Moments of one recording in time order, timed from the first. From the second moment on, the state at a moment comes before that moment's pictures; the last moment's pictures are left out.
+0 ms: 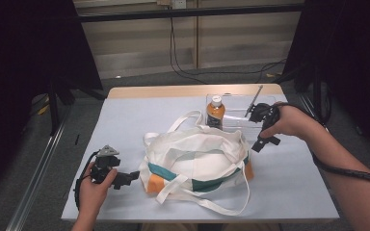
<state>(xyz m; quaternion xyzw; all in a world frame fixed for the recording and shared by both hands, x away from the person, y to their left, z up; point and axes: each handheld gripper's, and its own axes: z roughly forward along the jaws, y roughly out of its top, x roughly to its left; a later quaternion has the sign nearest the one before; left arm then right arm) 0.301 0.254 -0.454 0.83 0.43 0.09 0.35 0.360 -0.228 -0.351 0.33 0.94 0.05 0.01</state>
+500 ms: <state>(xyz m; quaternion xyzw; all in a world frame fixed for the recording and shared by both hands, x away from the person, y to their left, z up) 0.302 0.254 -0.454 0.83 0.43 0.09 0.35 0.343 -0.238 -0.372 0.32 0.94 0.06 0.01</state>
